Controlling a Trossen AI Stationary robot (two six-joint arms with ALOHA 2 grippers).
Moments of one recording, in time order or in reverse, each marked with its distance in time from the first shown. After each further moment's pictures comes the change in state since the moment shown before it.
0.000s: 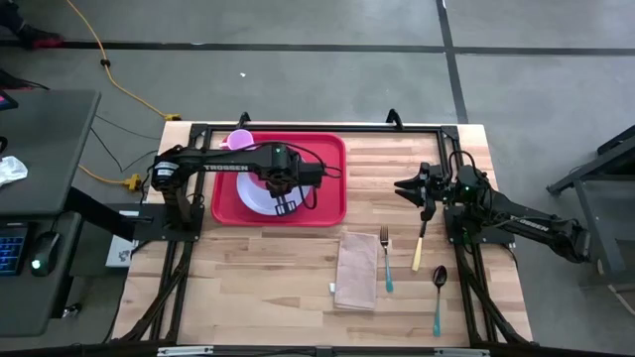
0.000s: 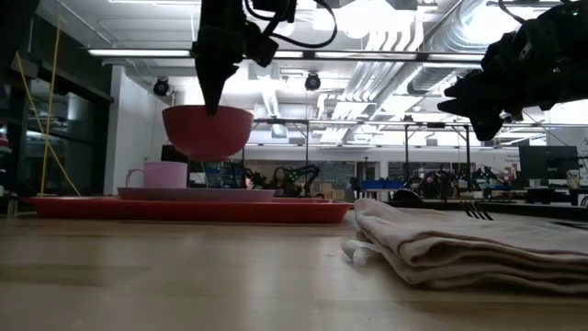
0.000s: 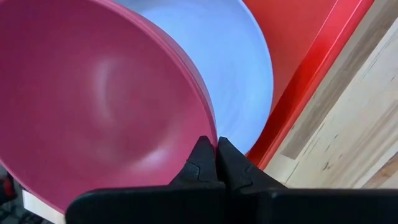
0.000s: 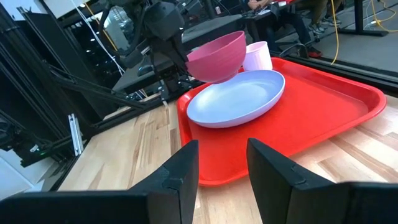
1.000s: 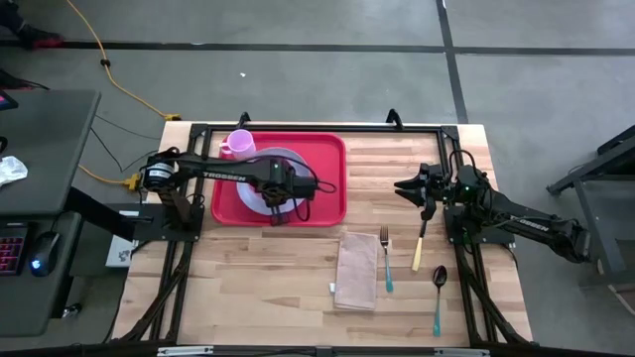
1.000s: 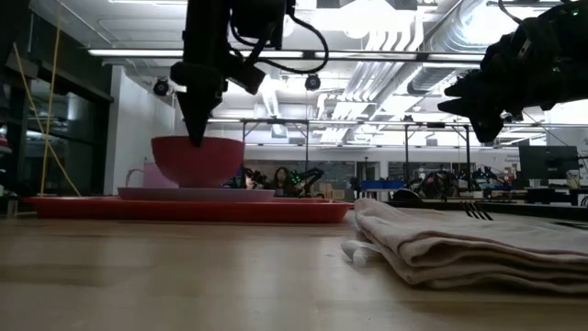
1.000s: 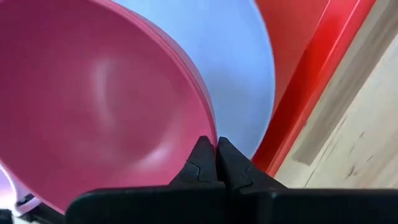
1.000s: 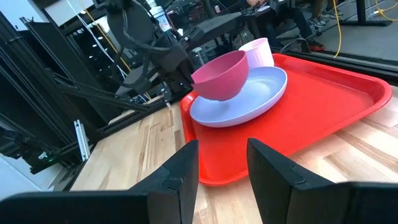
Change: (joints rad) left arm -0.032 -0.055 -0.269 0.204 -0.005 0.052; right arm 0.000 0.000 0.000 0.001 -0.004 0.053
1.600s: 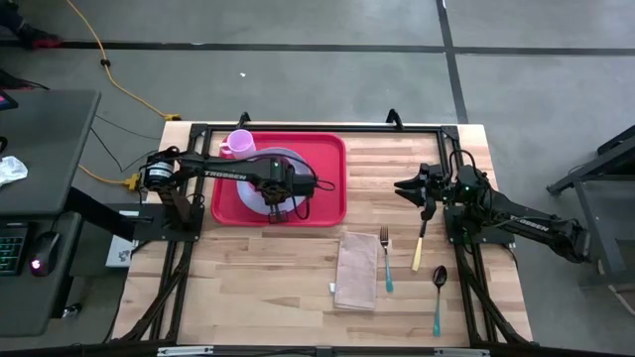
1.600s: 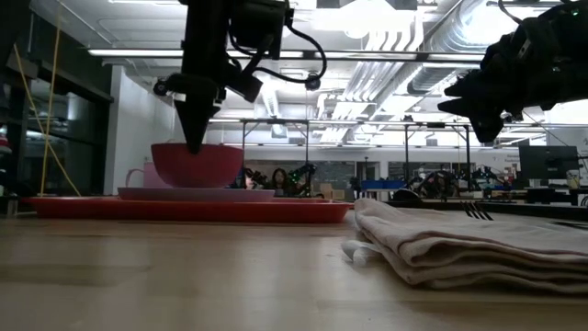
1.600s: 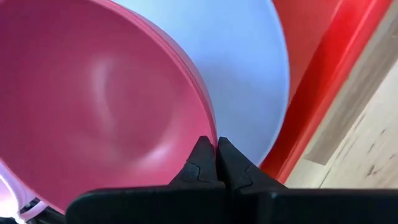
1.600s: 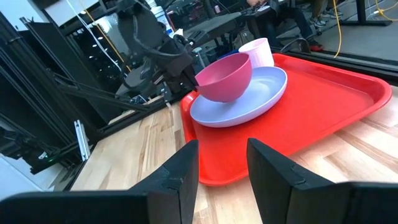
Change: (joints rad) left arm 0.028 0.000 -0.036 0.031 -0.005 0.049; right arm 0.000 0.000 0.000 0.000 0.000 0.001
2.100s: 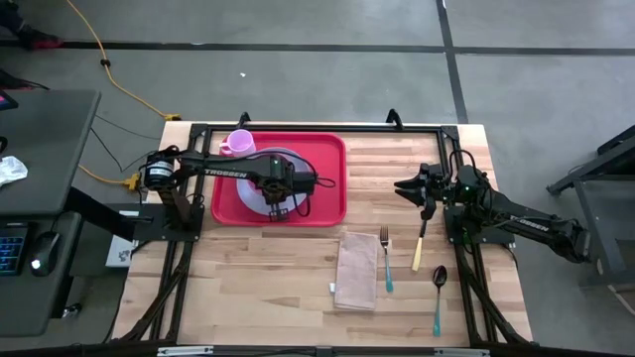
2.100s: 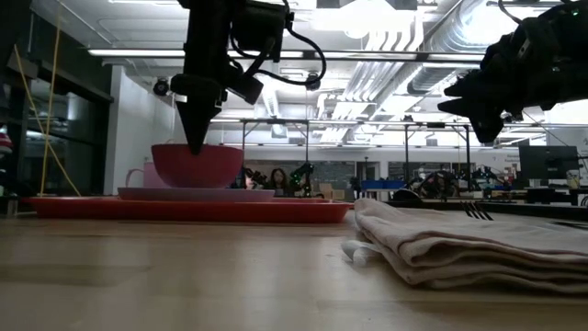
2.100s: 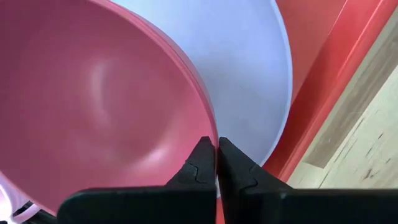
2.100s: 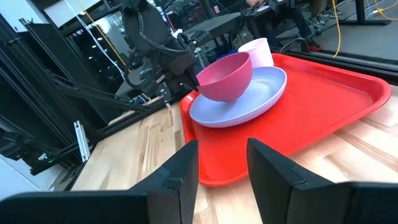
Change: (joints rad) left arm 0.018 0.000 0.000 0.009 0.021 0.003; right arm 0.000 0.000 0.000 0.000 0.004 0.004
